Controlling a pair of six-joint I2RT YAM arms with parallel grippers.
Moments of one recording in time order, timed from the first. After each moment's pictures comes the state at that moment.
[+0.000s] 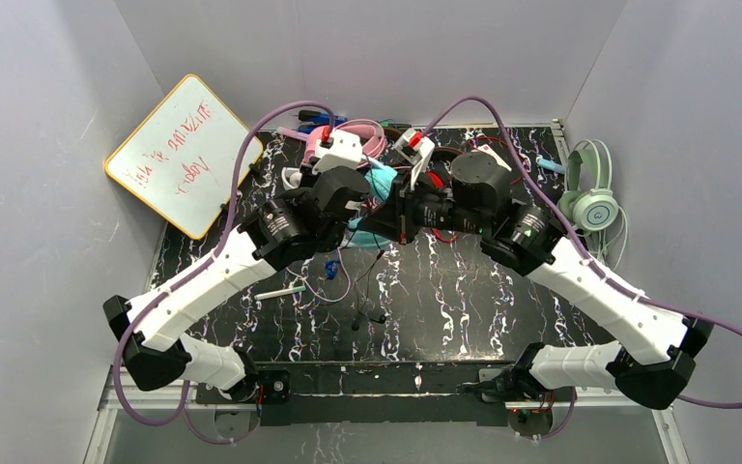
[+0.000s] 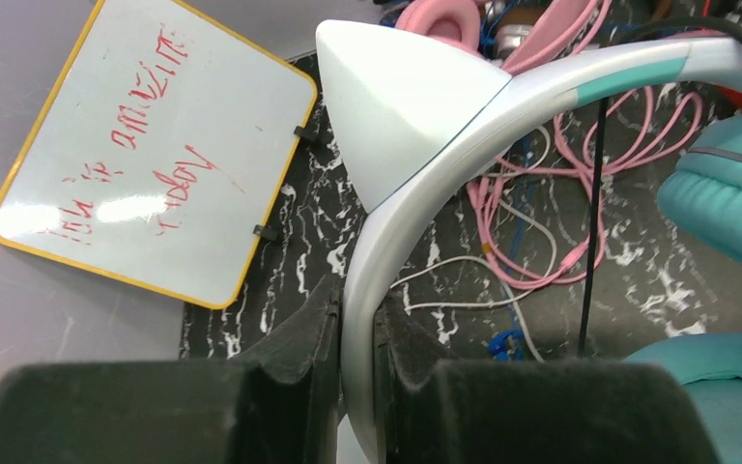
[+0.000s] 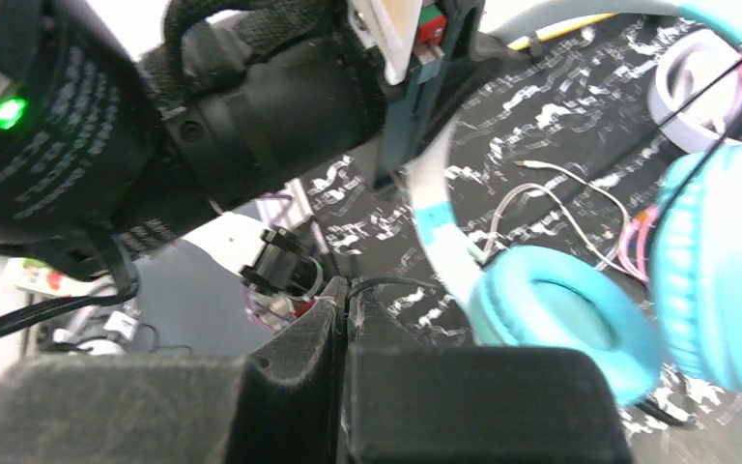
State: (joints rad) left arm -0.98 1.35 1.54 -0.83 -1.03 -0.15; right arm 0.93 1.18 1.36 -0.33 -0.38 0.44
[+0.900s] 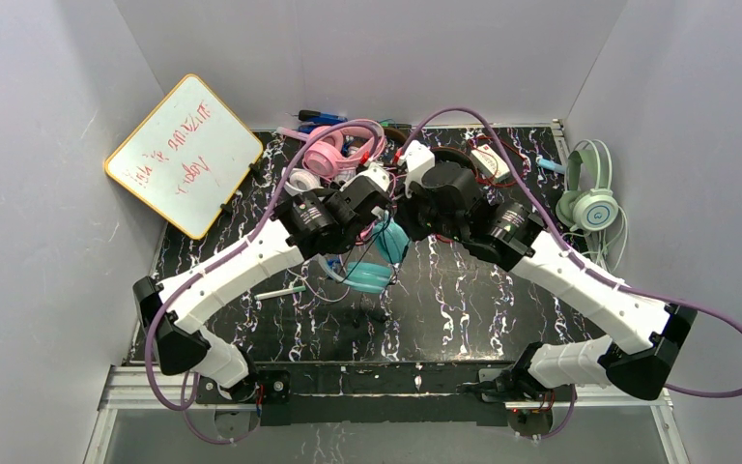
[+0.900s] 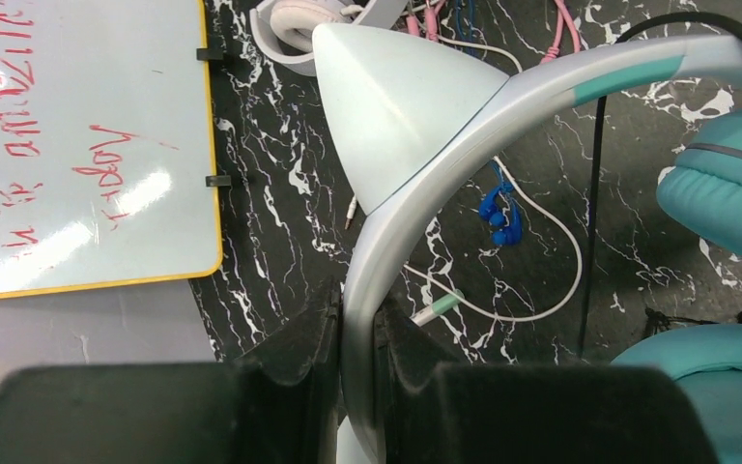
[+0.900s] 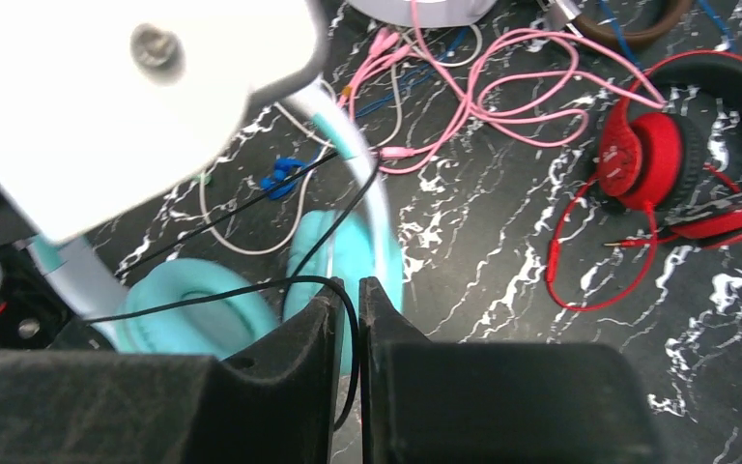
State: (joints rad) left arm -0.97 1.48 1.58 -1.11 -0.77 -0.08; right arm 0.94 1.27 1.39 -0.66 0.13 0.17
